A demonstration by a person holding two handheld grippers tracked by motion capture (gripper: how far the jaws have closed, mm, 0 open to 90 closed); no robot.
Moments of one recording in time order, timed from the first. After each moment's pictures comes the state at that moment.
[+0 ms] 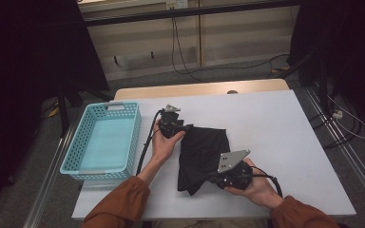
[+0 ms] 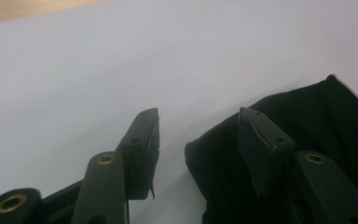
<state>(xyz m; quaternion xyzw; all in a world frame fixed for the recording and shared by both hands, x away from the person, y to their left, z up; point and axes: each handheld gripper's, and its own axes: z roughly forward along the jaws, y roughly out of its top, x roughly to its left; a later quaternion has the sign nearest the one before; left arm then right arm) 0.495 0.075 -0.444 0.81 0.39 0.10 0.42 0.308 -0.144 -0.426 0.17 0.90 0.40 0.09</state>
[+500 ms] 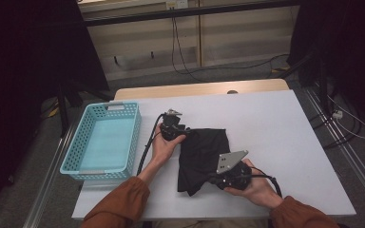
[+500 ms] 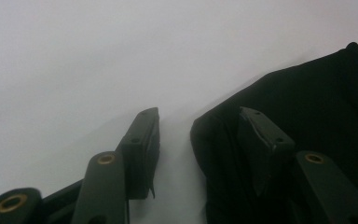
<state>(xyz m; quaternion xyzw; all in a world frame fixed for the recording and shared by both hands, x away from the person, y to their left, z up) 0.498 0.074 -0.462 0.82 0.39 0.07 0.41 0.308 -0.142 -0.429 0.16 0.90 0.39 0.09</state>
